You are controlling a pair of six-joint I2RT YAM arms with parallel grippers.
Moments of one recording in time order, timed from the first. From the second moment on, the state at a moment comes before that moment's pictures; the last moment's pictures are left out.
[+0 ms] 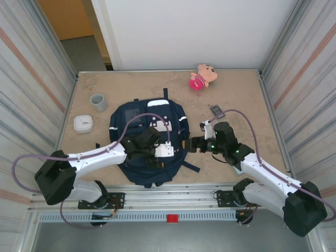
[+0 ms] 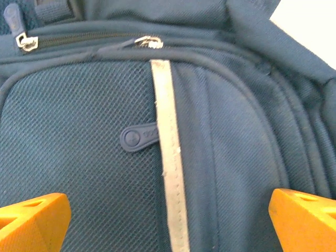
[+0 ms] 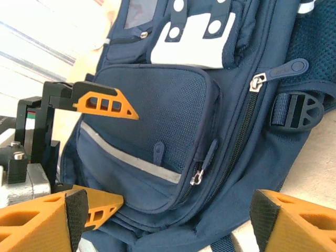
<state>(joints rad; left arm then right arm) -0.90 1.35 0.77 -0.42 0.06 0.67 0.56 0.96 0.48 -0.10 -0.45 0.53</state>
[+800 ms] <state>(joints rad) -0.95 1.21 0.67 -0.35 -0.17 0.59 0.52 0.88 0.44 -0.07 -0.47 0.53</state>
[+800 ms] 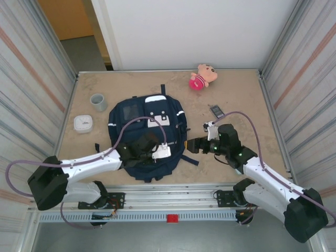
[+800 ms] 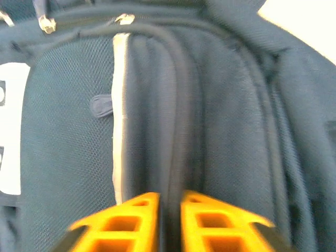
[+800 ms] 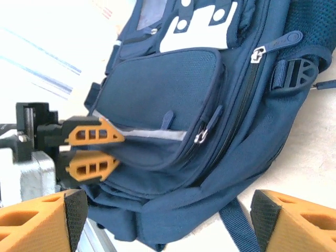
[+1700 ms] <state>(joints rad) -0.79 0.71 0.69 -0.66 0.18 0.64 0.41 1.53 0.78 0.03 -0.86 0.32</state>
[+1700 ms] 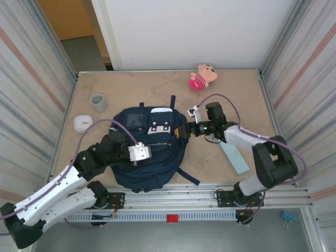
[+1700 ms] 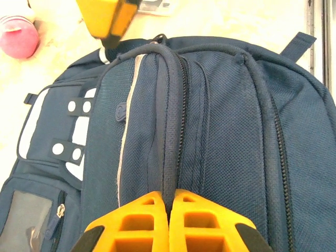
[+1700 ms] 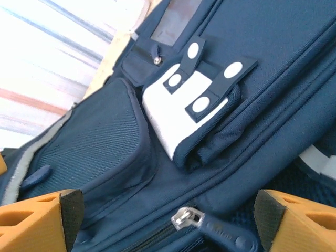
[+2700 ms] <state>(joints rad) -0.72 0.66 0.69 -0.67 0.22 0.65 0.44 1.58 0.82 -0.19 -0.97 0.19</state>
